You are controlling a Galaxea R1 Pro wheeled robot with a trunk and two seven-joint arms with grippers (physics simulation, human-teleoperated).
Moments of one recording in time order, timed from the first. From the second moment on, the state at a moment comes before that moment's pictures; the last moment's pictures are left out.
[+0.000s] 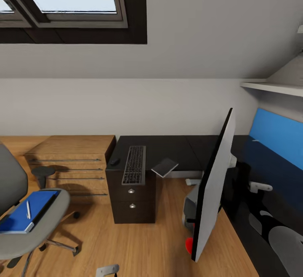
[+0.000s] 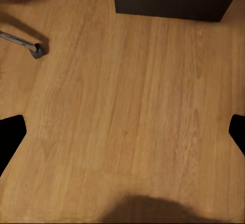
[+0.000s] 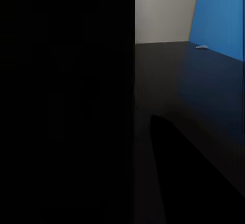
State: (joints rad) left arm -0.26 -0.09 -0.28 -0.35 0.28 -0.19 0.33; right arm -0.83 -0.30 -0.48 -0.10 0.22 -0.59 0.08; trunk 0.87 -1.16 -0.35
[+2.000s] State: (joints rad) left arm -0.26 -0.09 -0.28 -0.35 0.29 -0.19 0.33; right arm -0.83 -0.30 -0.51 -0.10 0.24 -0.59 0.08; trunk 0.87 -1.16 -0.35
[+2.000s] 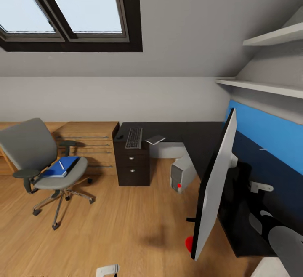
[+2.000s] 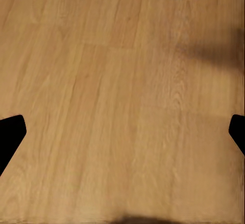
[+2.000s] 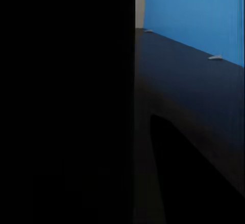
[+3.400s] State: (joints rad) left arm -0.19 -0.05 -0.27 -0.02 0.29 -0.80 0.34; right arm -0.82 -0.28 -0.59 -0.10 0.25 -0.59 0.08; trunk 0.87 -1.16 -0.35
